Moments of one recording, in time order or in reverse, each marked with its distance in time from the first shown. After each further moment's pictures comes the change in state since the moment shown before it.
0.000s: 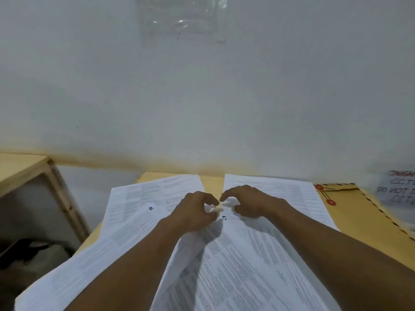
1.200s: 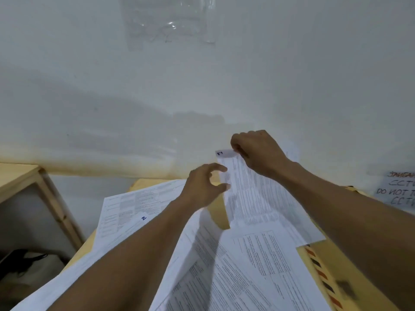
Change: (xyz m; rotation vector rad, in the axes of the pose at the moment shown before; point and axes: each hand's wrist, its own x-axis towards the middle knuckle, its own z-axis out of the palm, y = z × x) left_hand 0.048 0.055 -0.025 -0.239 0.214 0.052; right_hand 0.011 0.013 -0.111 -0.371 0.732 -0.244
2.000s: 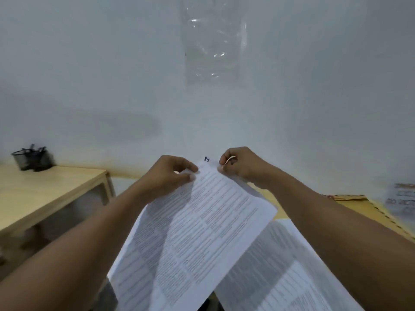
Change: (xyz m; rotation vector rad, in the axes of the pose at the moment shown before) left_hand -0.156 0.036 -0.197 0.035 0.068 0.005; right_hand -0.012 -0.167 -0.112 1.071 -0.270 0.469
